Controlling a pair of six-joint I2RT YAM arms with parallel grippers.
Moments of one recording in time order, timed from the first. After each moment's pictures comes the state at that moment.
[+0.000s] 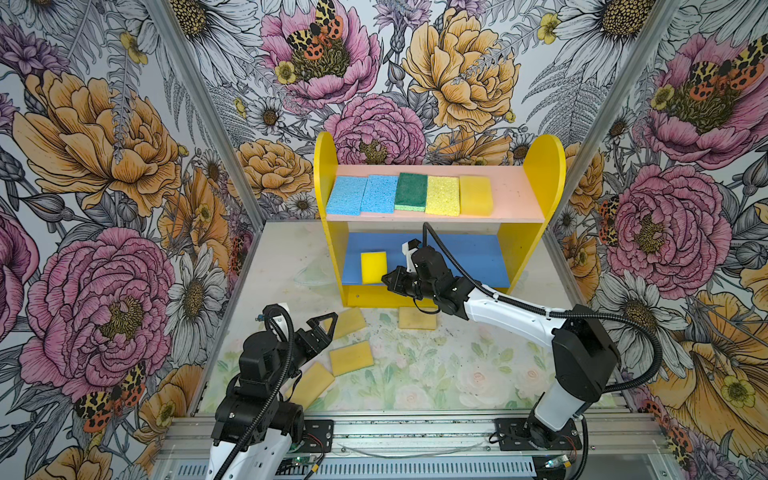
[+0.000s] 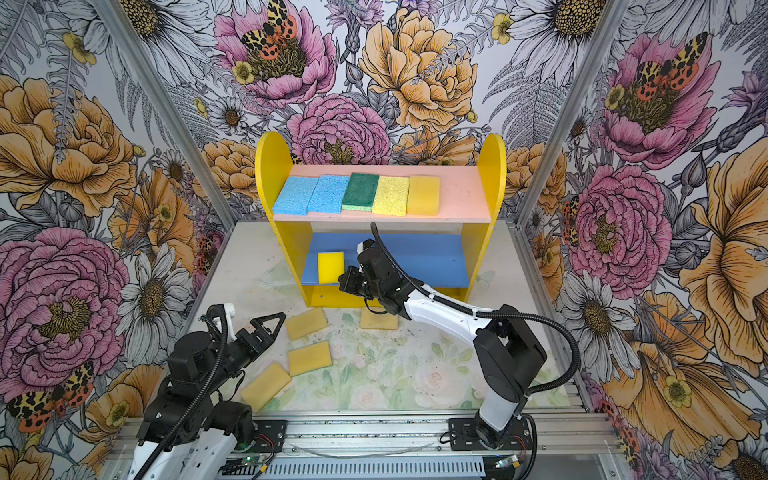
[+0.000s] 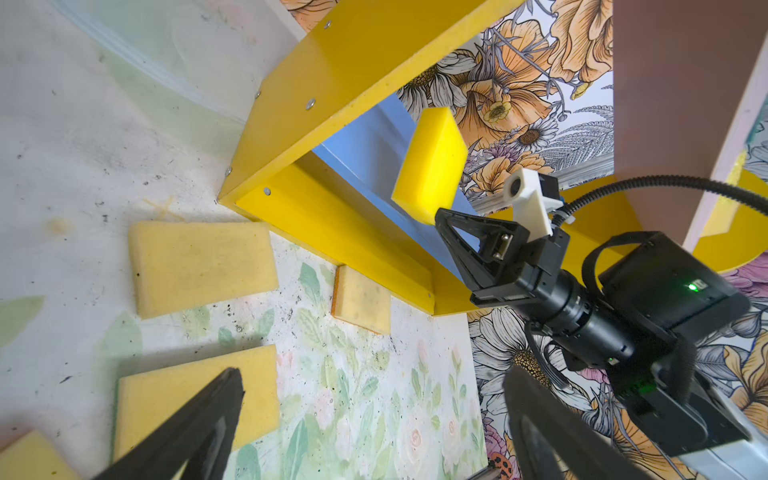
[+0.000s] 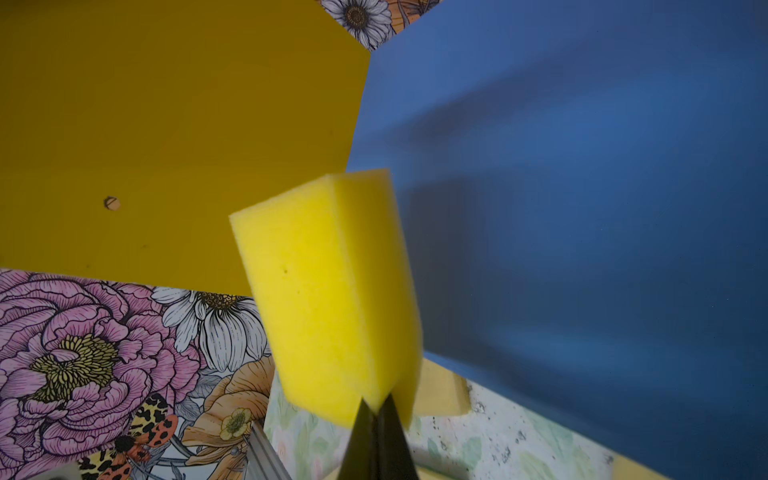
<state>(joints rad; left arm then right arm) -0.20 0.26 0.54 -0.63 0.28 -0.90 0.77 1.71 1.23 -0.01 -0.17 0.92</state>
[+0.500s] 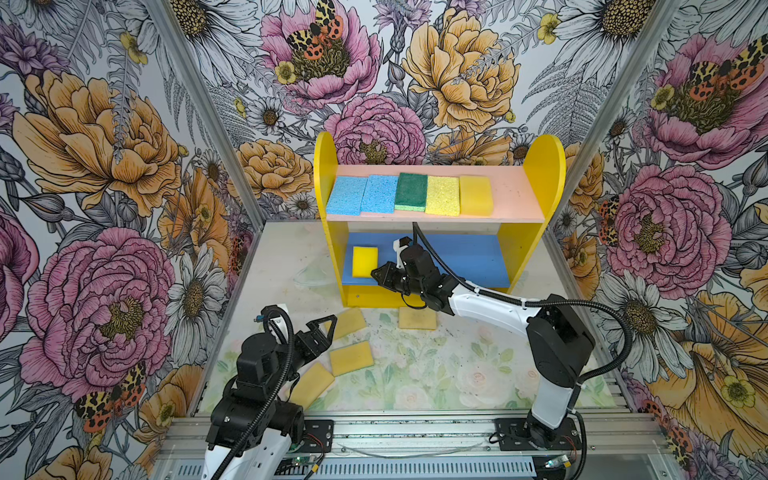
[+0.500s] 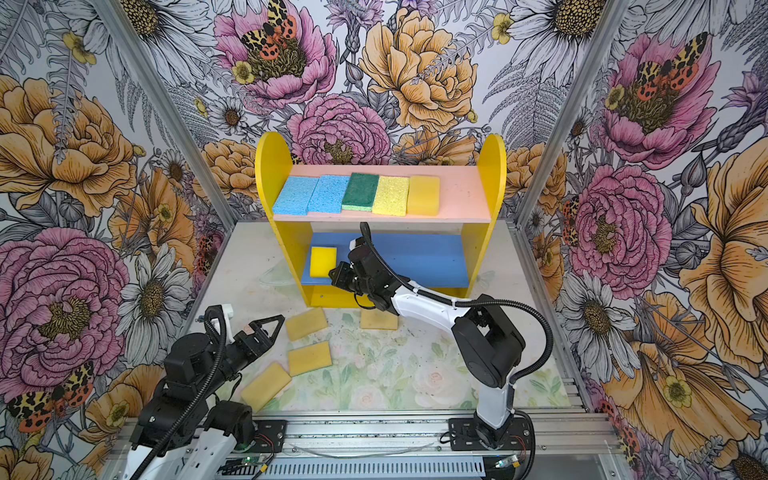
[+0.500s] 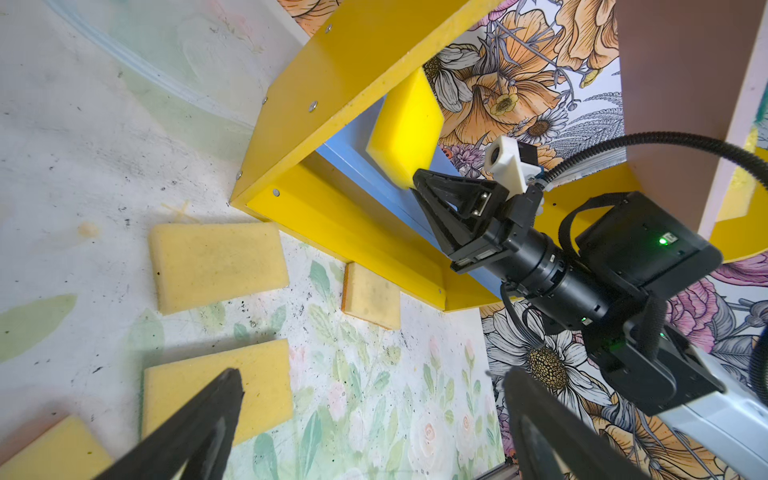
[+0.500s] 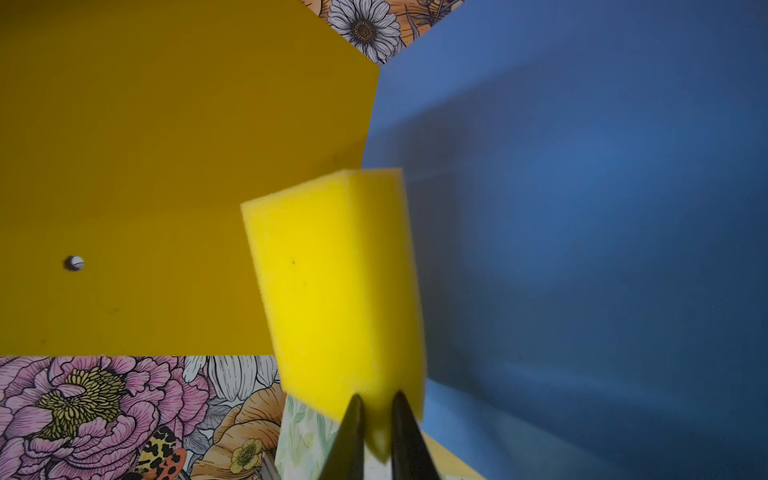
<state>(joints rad) -0.22 0.25 0.56 -0.69 0.24 -0.87 0.78 1.83 1.32 0.04 -0.16 0.97</state>
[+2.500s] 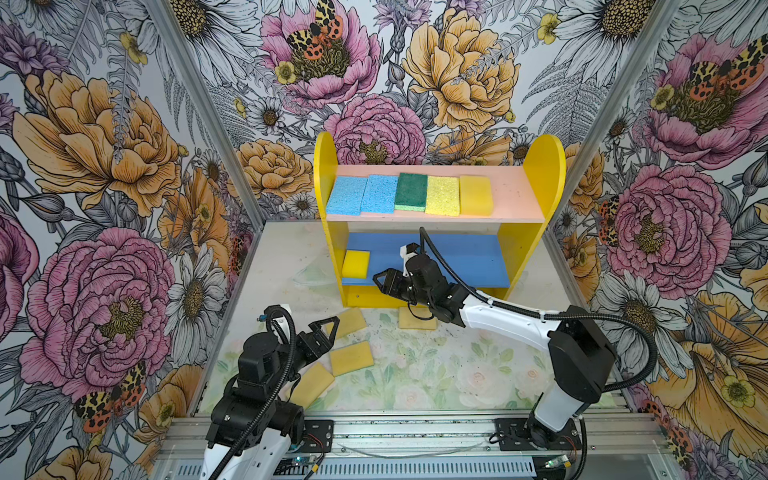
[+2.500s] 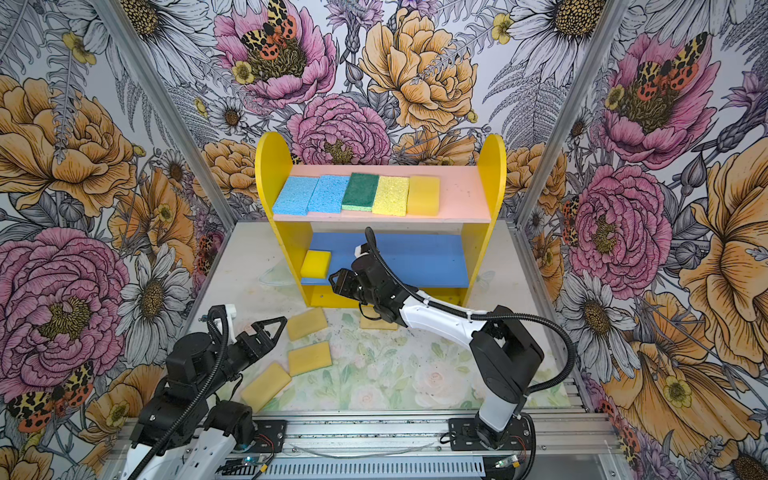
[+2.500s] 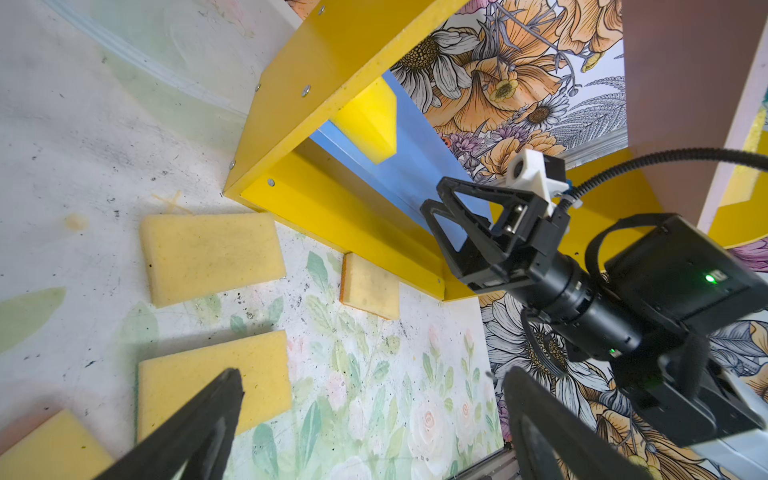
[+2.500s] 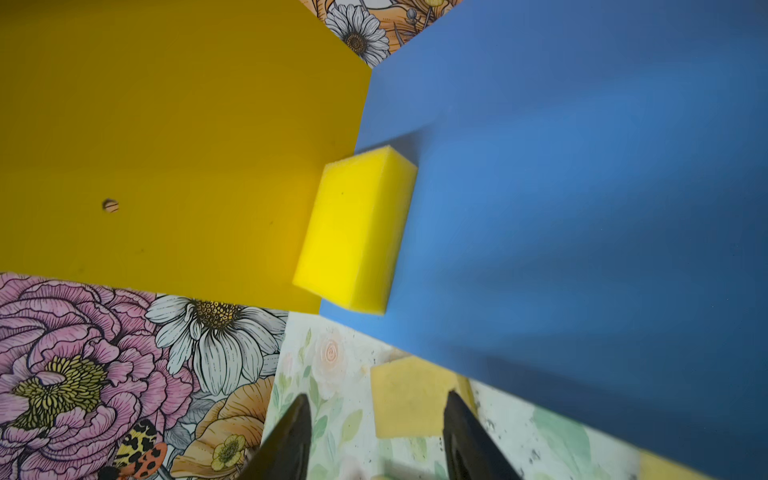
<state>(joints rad) -0.24 0.26 0.56 -0.69 0.26 -0.87 0.84 1.62 1.13 0.00 -0.04 0.95</state>
